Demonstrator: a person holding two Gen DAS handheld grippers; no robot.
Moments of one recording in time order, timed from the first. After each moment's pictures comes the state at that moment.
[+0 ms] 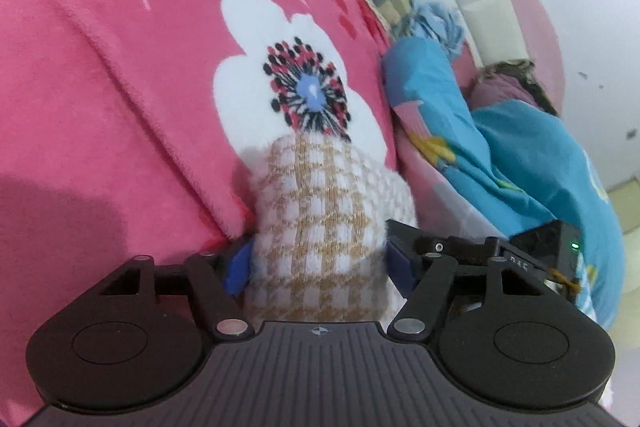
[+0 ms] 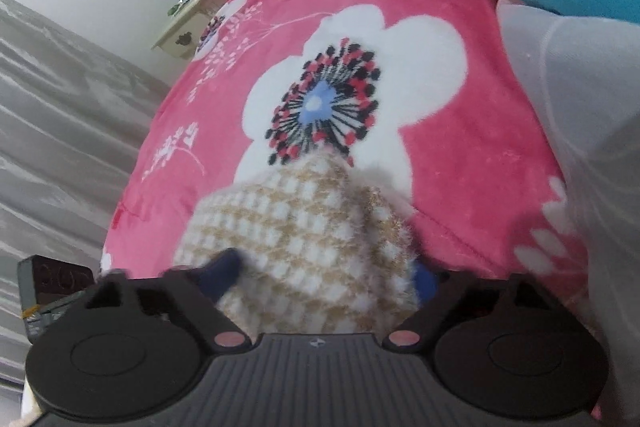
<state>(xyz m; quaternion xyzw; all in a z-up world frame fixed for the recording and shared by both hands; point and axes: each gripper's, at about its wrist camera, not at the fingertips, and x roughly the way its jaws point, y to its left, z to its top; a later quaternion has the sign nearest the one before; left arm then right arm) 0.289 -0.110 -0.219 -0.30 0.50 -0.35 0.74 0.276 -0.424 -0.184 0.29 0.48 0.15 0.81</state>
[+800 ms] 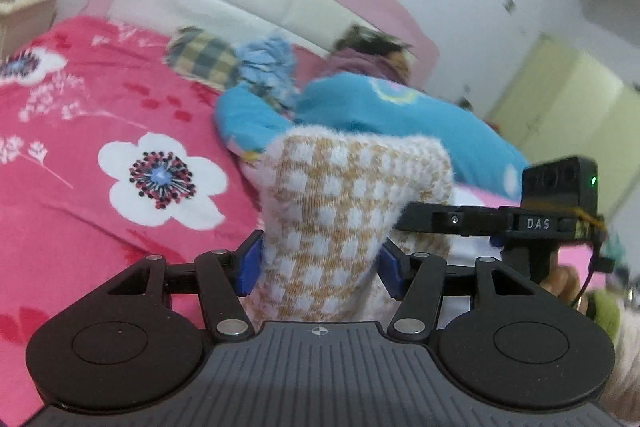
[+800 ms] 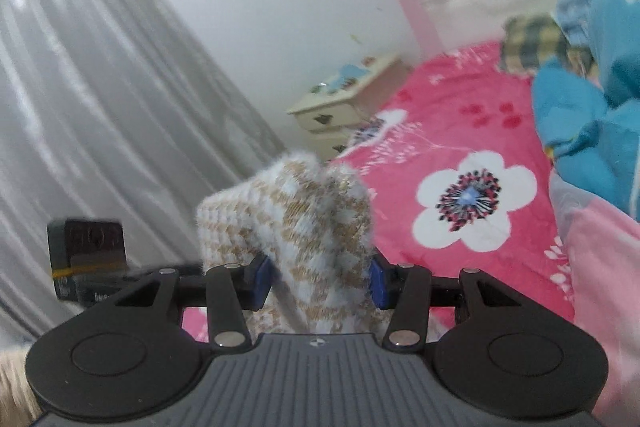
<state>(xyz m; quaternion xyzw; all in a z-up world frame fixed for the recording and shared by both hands) 0.086 -0.063 0.003 -0.09 0.33 -0.49 0.80 0.021 -0.387 0.035 0.21 0.29 0.25 0.90</state>
